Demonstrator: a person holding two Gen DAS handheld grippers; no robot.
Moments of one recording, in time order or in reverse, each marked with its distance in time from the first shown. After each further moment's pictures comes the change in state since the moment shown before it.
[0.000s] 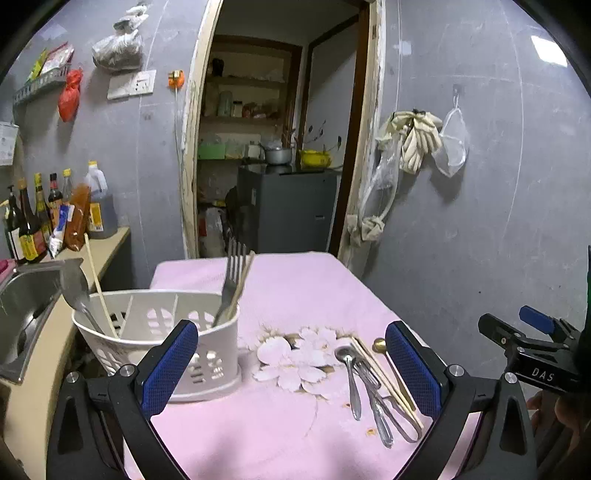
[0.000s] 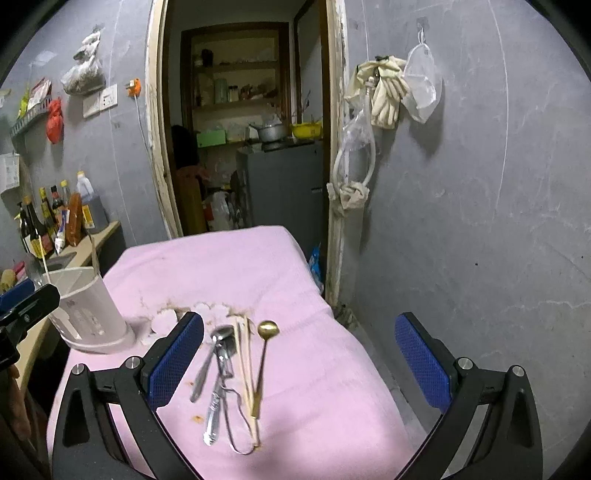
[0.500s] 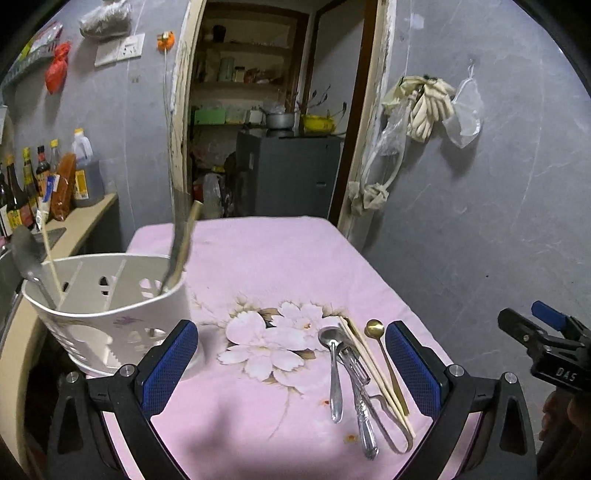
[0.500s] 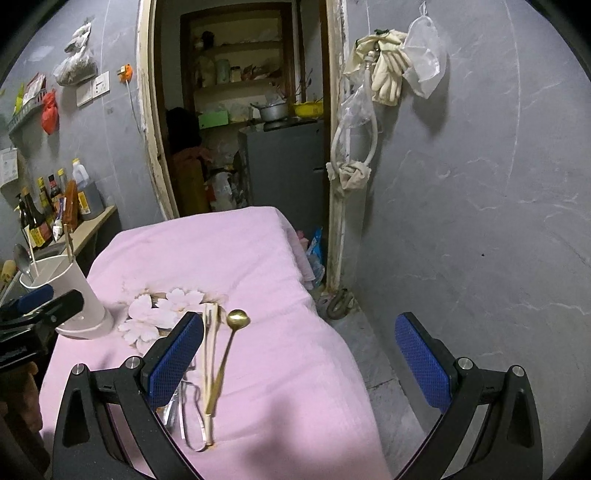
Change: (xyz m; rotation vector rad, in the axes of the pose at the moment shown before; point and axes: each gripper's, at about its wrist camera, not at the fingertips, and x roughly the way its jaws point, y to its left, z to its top) left arm 0.064 -0.034 -0.012 -0.035 0.139 0.019; right arm 0.043 -0.046 0.004 -0.020 0.087 0.043
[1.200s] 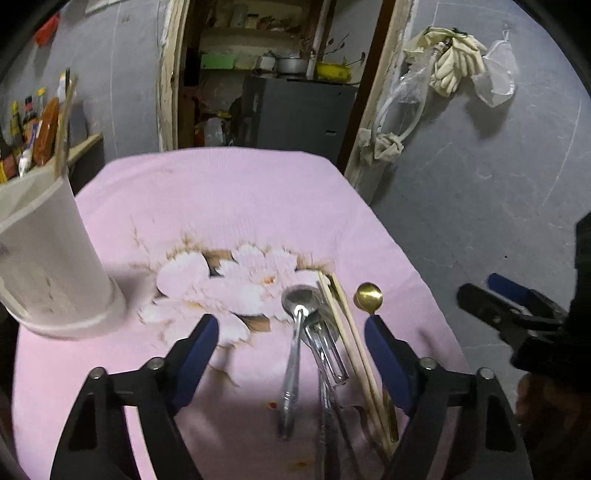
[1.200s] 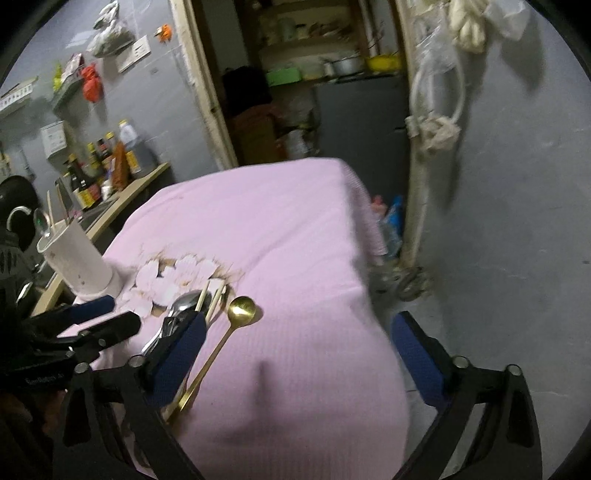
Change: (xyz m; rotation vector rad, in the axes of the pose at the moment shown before) left arm 0.090 -0.042 -0.031 -0.091 0.188 0.018; right arm 0.135 -0.009 -0.009 -0.098 0.162 0.362
